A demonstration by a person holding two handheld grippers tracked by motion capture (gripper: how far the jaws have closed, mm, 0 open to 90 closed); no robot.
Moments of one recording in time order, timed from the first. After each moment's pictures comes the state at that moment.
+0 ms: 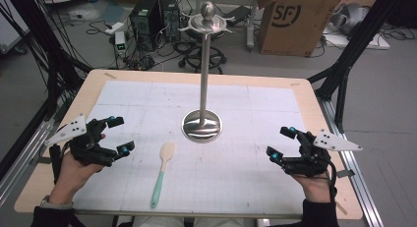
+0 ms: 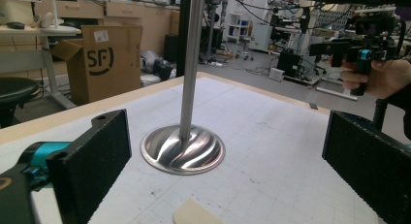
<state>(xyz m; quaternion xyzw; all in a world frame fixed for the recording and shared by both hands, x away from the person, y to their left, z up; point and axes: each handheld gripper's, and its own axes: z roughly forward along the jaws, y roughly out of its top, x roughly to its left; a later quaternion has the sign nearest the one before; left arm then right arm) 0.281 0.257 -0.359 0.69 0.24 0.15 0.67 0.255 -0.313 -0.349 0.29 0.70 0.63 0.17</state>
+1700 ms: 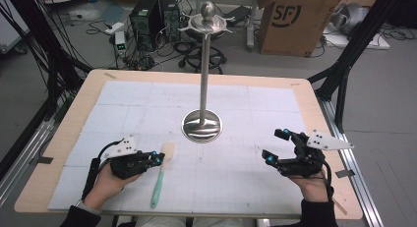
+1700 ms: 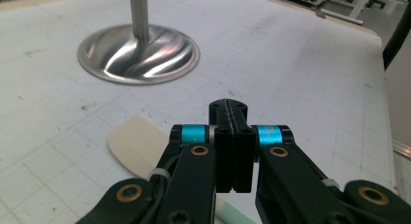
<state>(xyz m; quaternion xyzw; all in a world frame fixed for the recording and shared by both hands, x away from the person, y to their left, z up) 0.276 0.188 -0.424 0.79 0.26 0.09 0.54 0.259 -0.306 -0.356 0.28 0.72 0.62 0.15</state>
